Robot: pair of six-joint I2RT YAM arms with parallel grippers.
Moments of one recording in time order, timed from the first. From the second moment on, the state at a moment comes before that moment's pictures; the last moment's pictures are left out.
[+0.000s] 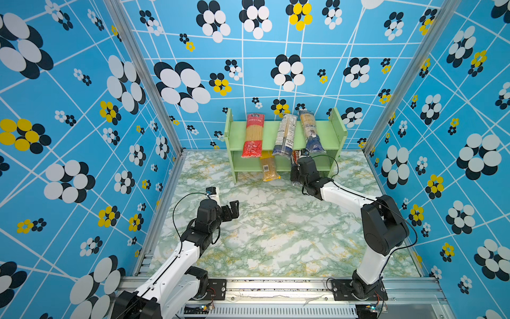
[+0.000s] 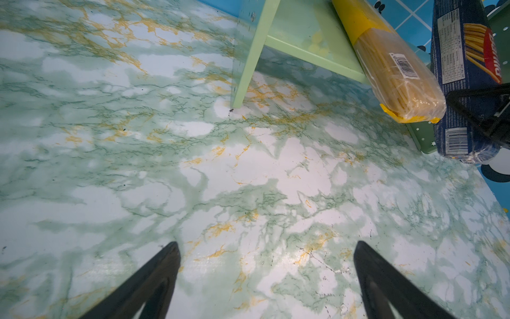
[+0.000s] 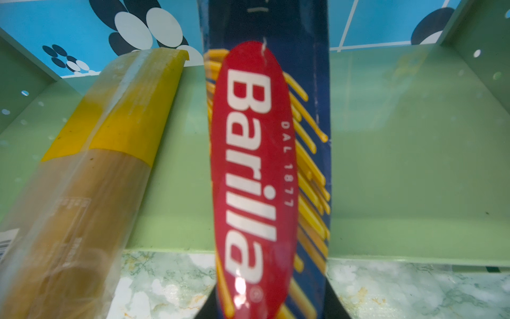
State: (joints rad) left arm -0.27 0.91 0.41 0.00 0.04 -0.45; right arm 0.50 1.81 1.24 0.02 0.33 0.32
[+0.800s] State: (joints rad) left arm -0.27 0.91 0.41 0.00 0.05 -0.45; right arm 0.50 1.78 1.21 0.06 0.36 0.29
